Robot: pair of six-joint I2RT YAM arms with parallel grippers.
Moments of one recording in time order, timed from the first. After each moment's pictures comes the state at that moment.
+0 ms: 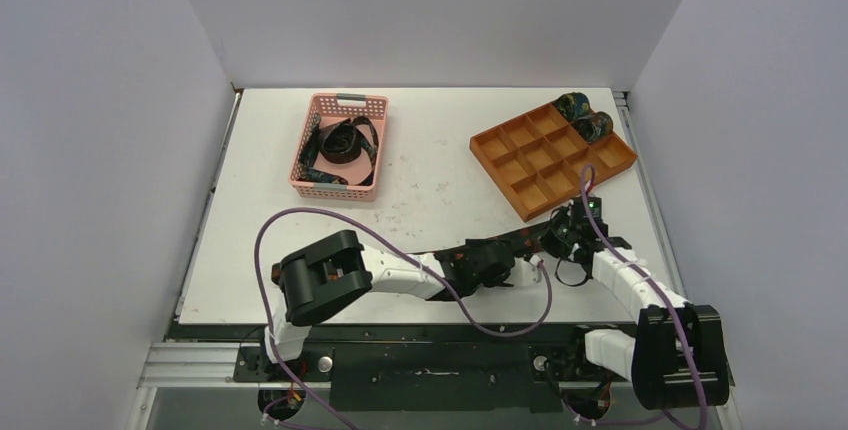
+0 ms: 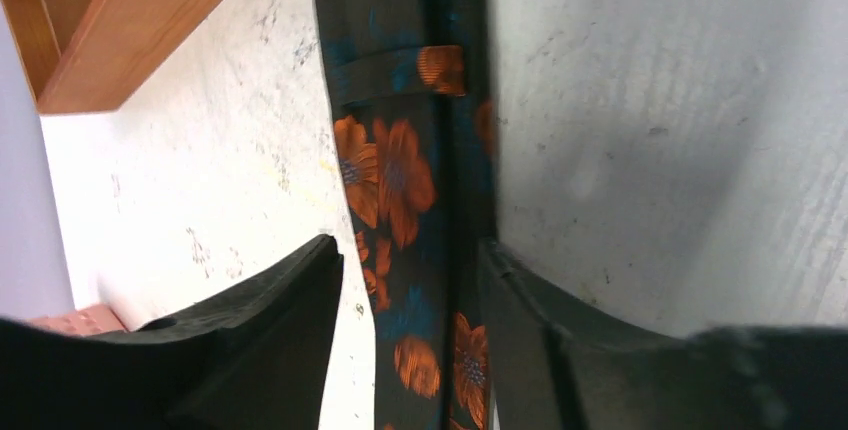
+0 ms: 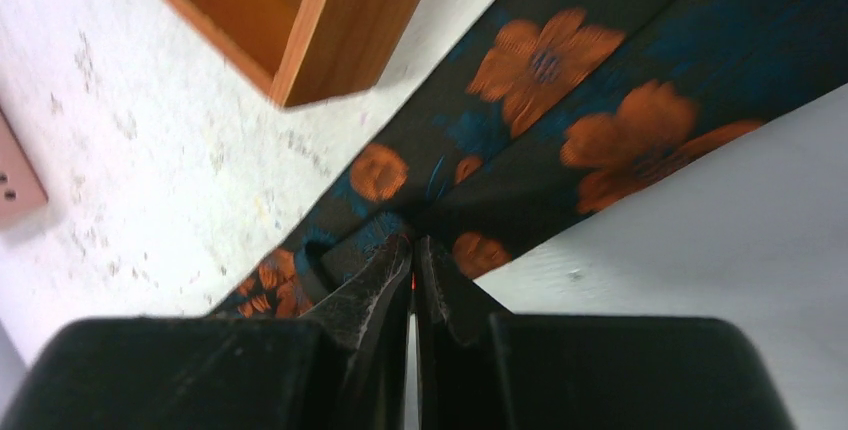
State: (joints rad) left arm -1.27 2.00 1.19 0.06 -0.40 0.55; right arm 0.07 1.15 0.45 -0.18 -0.16 0.73
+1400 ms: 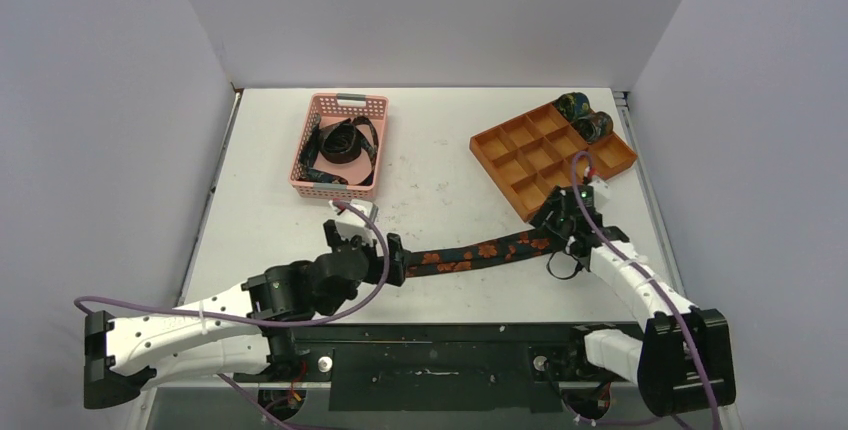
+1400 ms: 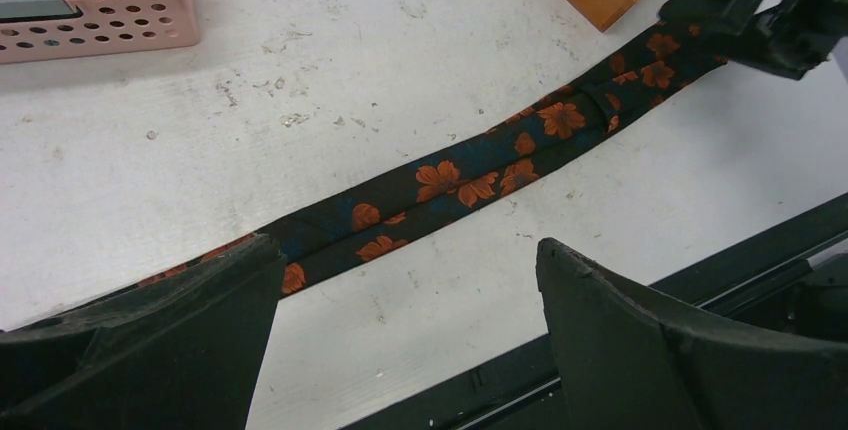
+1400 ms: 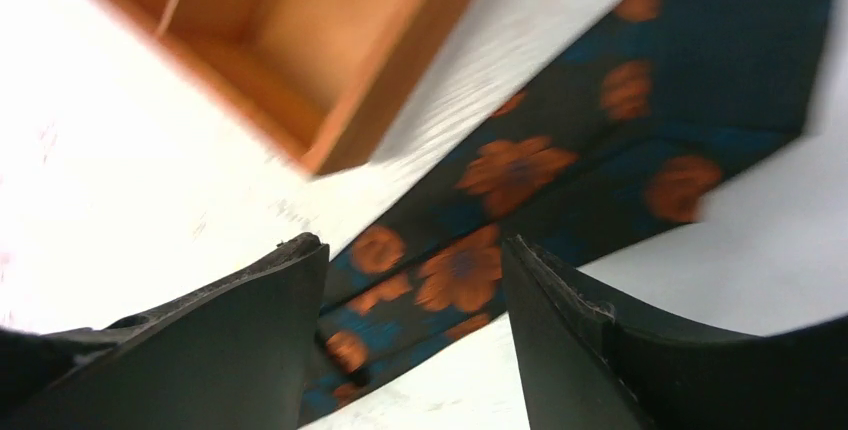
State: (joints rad) left arm -1.23 0.84 0.72 -0.43 -0.67 -0.64; right arm 0.08 1.12 0.55 -0.28 0.15 0.65
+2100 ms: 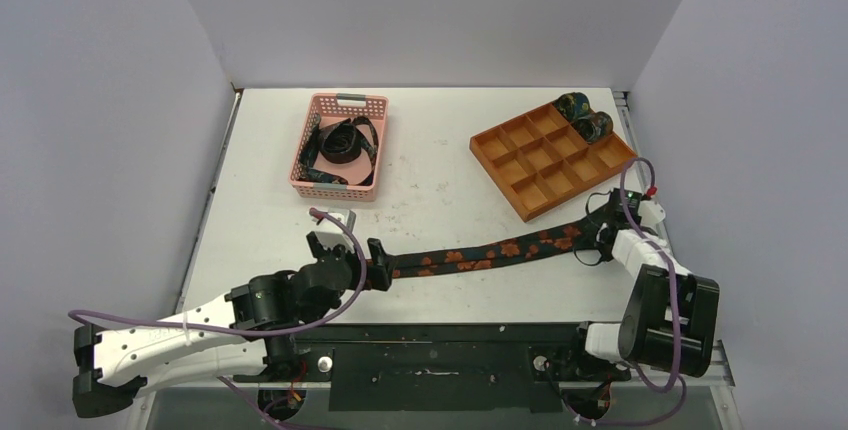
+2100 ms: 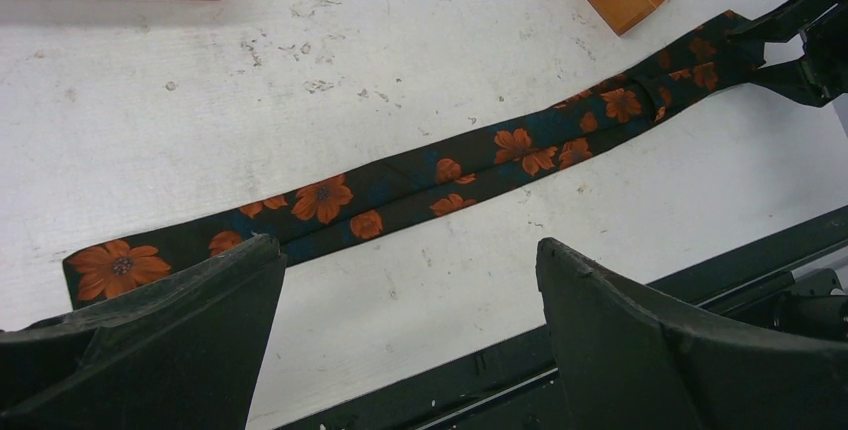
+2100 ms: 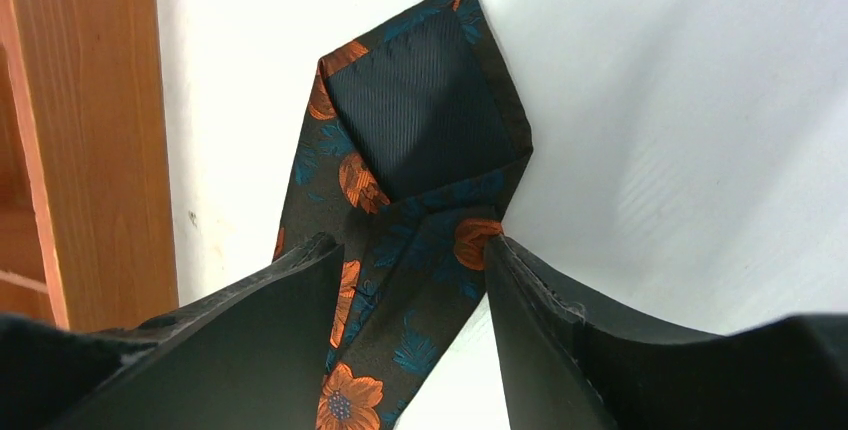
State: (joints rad) left arm -1.23 0.67 0.63 -0.49 -0.70 -0.75; right arm -0.23 1.30 0.55 -0.22 0.18 0.73
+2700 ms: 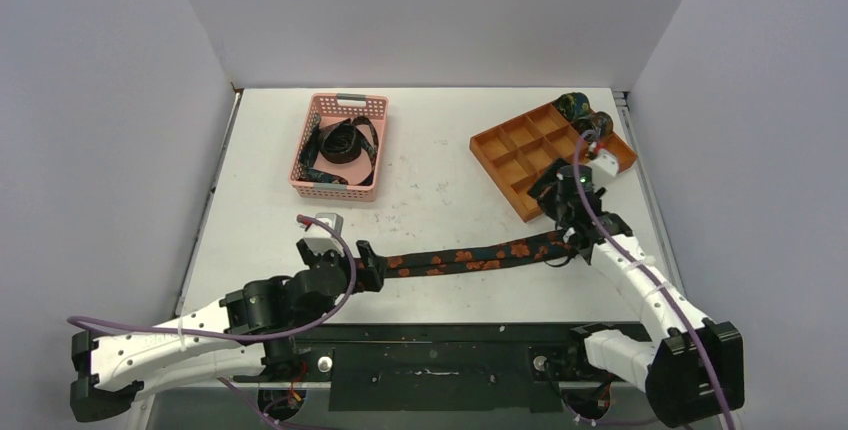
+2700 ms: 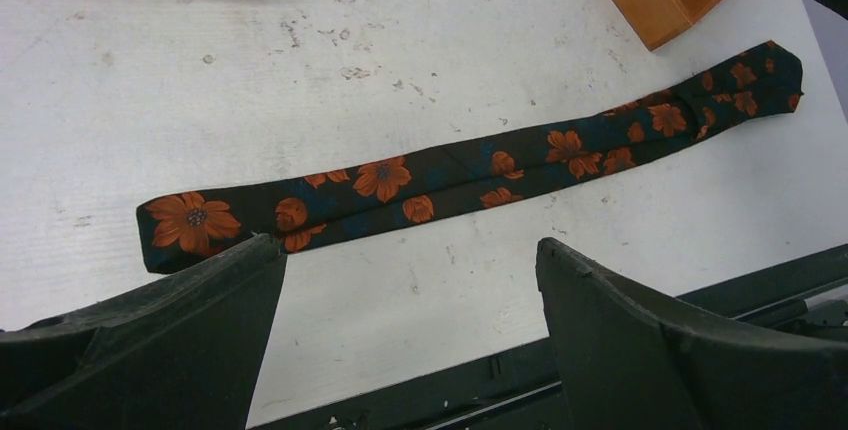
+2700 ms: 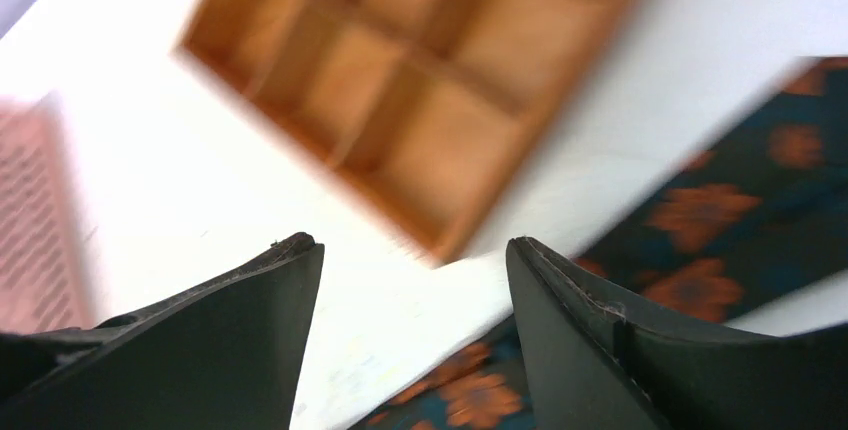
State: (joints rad) left arm -1.22 0.60 0.58 -0.54 -0.74 -0.81; right arm 0.13 1.09 0.69 -0.28 0.31 0.72
